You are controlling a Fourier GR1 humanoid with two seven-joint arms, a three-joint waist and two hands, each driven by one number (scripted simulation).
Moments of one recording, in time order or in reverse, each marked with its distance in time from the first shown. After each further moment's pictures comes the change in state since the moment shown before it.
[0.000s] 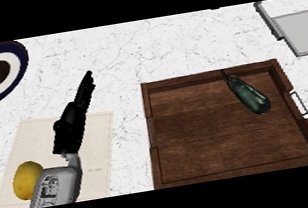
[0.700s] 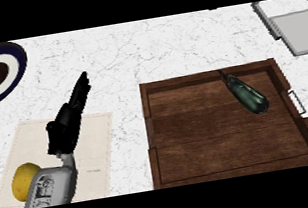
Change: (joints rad) left arm 0.000 0.021 0.026 0.022 0.021 -0.022 -0.027; right arm -0.092 -0.092 -0.135 -0.007 -0.164 0.117 0.049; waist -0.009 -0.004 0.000
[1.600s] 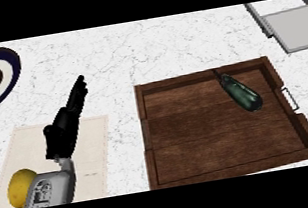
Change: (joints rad) left arm 0.030 -0.002 0.007 -0.019 -0.001 0.013 0.007; right arm 0.288 -0.416 -0.078 0.114 -0.074 0.353 0.160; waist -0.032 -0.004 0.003
